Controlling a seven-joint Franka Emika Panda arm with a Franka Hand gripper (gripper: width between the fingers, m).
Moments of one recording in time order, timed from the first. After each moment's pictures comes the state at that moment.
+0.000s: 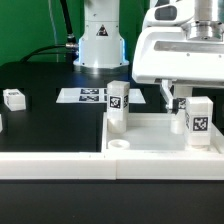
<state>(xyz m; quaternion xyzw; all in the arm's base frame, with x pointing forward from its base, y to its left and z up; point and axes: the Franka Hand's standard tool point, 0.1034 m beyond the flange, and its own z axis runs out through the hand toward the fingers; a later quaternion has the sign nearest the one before) 0.663 0.104 0.075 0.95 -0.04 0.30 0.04</state>
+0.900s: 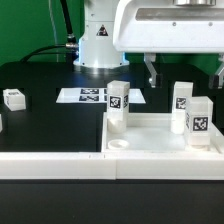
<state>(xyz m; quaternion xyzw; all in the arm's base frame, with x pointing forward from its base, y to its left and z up) 0.668 0.075 0.119 1.00 -0.06 0.04 0.00</state>
